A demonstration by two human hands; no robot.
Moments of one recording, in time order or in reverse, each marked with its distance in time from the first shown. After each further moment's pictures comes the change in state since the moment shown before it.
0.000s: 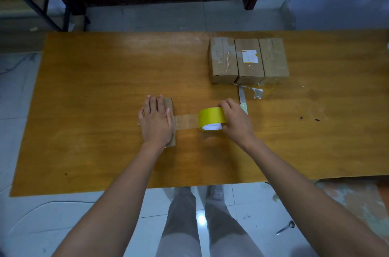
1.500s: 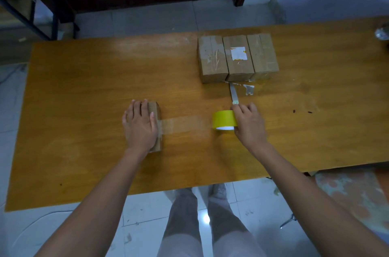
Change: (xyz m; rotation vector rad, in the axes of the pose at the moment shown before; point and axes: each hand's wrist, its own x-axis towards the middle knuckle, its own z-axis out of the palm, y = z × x) left_hand 0.001 -0.025 -0.004 -0.022 0.009 0.047; right_hand -0.032 0.041 -0.007 -0.246 0.127 0.068
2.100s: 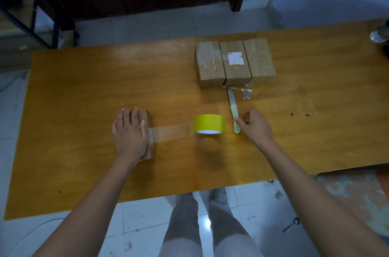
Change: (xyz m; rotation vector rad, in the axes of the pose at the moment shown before) left_hand -0.003 -0.022 -0.006 0.014 0.022 -0.026; right_hand 0.010 0.036 0.016 0.349 -0.168 0.485
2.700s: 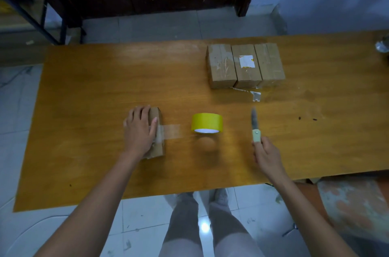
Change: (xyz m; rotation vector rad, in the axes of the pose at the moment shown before) left_hand 0.009 -0.019 -0.006 -0.103 -0.010 0.096; right_hand -0.091 -0.007 0.000 0.427 -0.067 0.117
